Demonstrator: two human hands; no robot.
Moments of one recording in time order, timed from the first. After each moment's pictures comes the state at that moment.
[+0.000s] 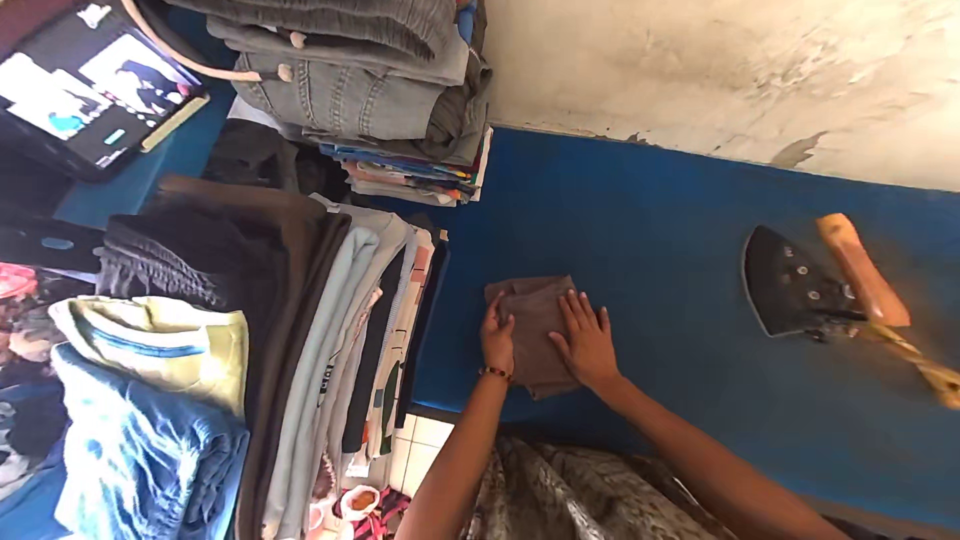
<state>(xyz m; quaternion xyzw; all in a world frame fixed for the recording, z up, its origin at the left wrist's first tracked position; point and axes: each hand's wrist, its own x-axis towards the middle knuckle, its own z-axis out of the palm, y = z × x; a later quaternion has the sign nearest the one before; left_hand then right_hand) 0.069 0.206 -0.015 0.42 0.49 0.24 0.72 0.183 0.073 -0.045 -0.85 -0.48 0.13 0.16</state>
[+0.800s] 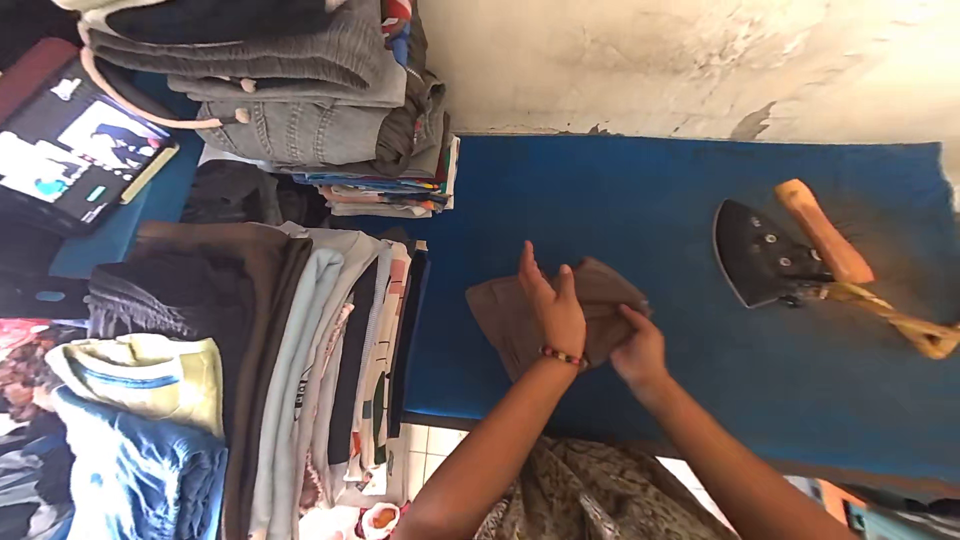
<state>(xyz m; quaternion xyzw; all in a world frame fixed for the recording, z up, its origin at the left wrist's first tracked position) 0.159 0.154 0.096 0.56 0.43 0.25 0.66 0.207 0.041 0.023 -0.56 0.13 0.29 0.76</state>
